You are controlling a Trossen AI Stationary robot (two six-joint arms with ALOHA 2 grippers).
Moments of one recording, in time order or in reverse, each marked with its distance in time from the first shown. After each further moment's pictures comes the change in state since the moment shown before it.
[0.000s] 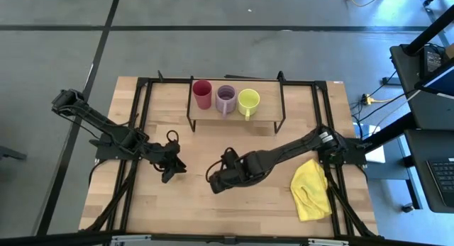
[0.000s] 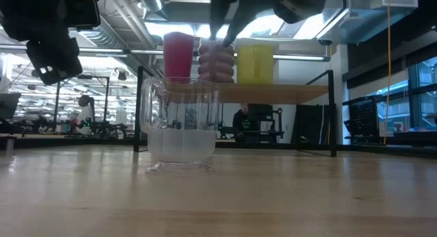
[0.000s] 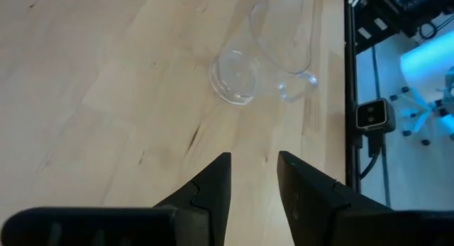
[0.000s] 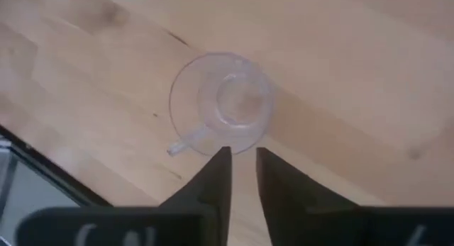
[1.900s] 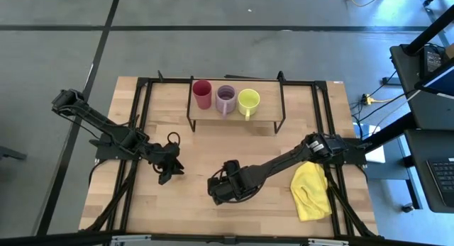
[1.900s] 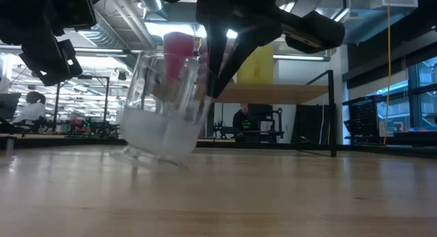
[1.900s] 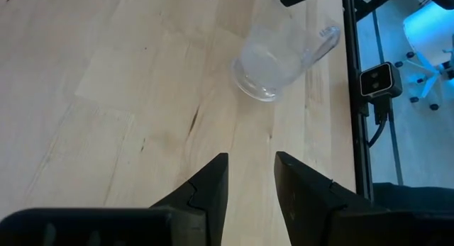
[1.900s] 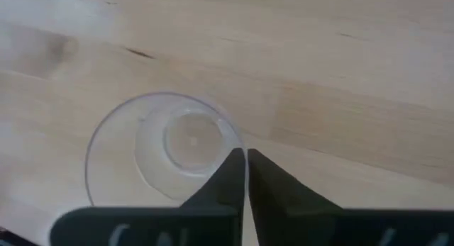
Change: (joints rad) left arm -0.002 0.000 0.000 -0.046 0.052 0.101; right arm 0.059 0.129 -0.002 0.051 0.110 0.330
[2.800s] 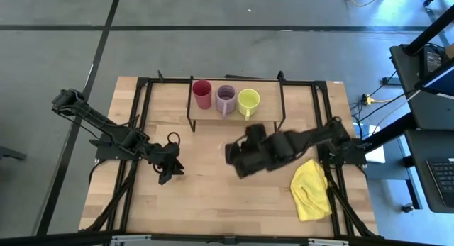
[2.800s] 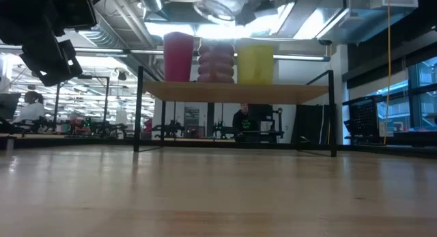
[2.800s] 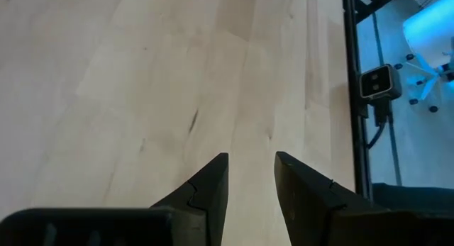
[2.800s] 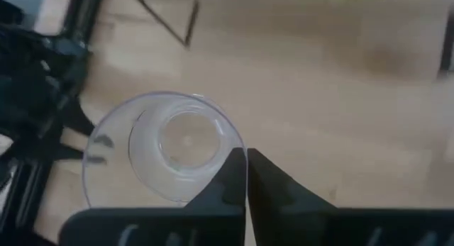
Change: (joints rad) left arm -0.002 0.003 -0.001 0.004 -0.002 -0.008; right arm -0.043 -0.239 0.296 -0.520 0.250 -0.060
